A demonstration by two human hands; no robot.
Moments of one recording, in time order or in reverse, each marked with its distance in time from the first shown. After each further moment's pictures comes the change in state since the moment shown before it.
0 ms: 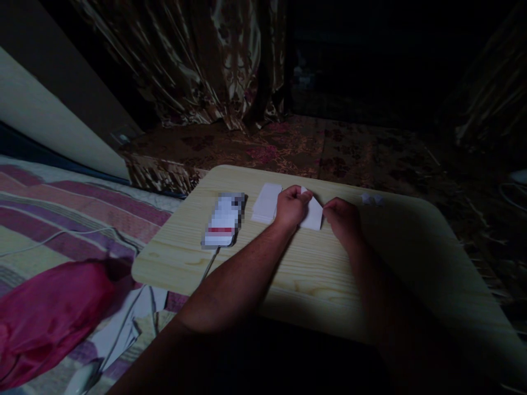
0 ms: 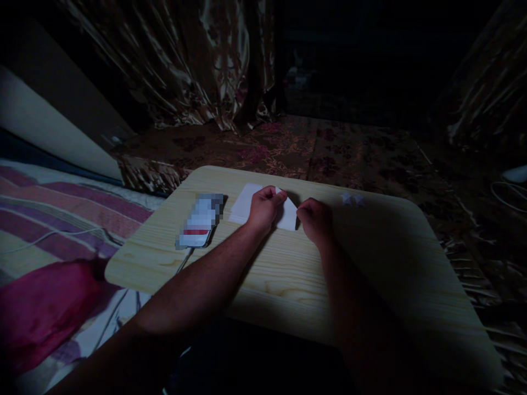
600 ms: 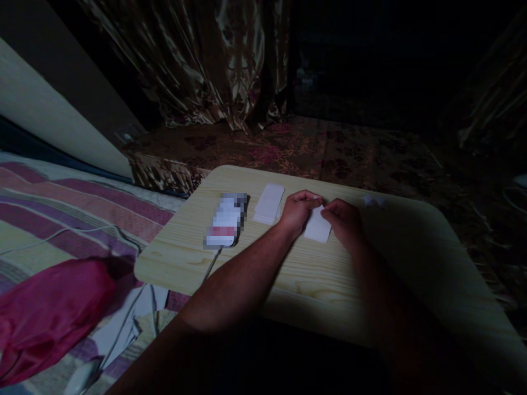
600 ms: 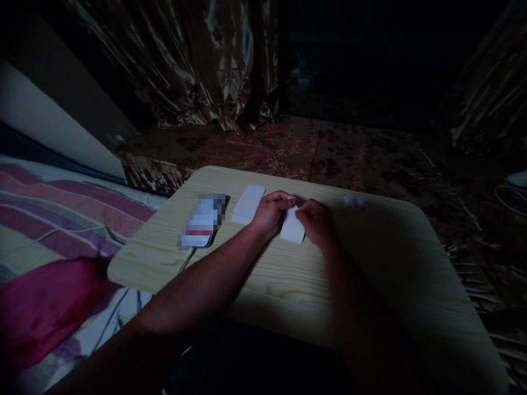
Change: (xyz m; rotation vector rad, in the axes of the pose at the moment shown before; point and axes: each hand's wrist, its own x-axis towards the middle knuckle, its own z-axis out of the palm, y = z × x) left_hand -0.003 -0.003 0.005 -0.282 -0.160 -0.171; right_hand 0.001 0.001 0.001 0.032 -0.081 -0.073
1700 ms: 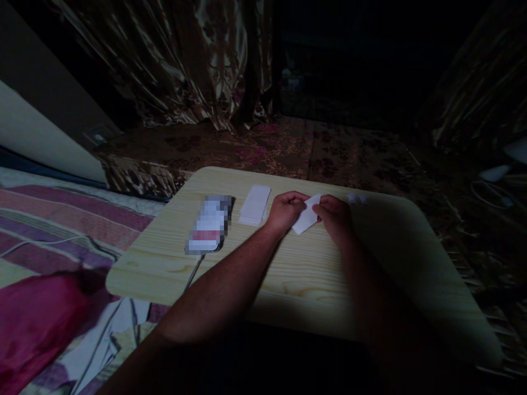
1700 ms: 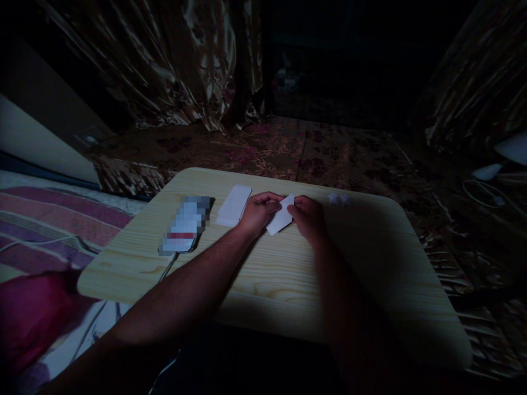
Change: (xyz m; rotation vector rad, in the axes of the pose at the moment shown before) left_hand 0.001 -0.002 -0.002 0.296 -0.054 0.018; right_hand 0.007 0.001 -0.009 0.215 0.009 0.107
